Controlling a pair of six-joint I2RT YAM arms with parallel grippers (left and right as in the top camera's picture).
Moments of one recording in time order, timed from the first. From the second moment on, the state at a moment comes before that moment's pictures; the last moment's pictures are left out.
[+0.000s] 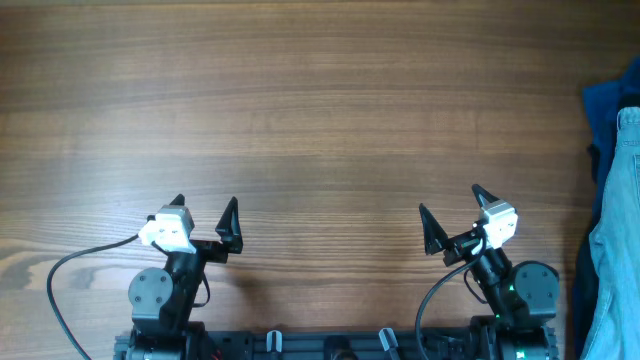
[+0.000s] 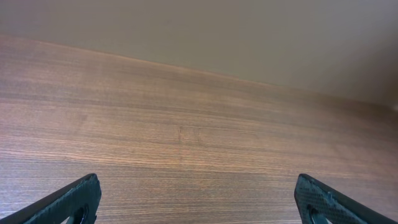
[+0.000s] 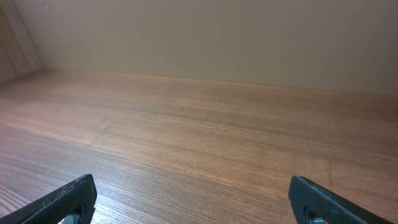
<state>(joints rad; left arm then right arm) -0.06 0.01 0.07 -0.21 0.12 -0.25 0.02 0.02 0.08 -0.17 -0.35 0.02</state>
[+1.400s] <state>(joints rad) -0.06 1.34 1.28 -0.92 0.24 -0.31 -0.04 1.57 1.47 -0.99 -0.31 0.25</state>
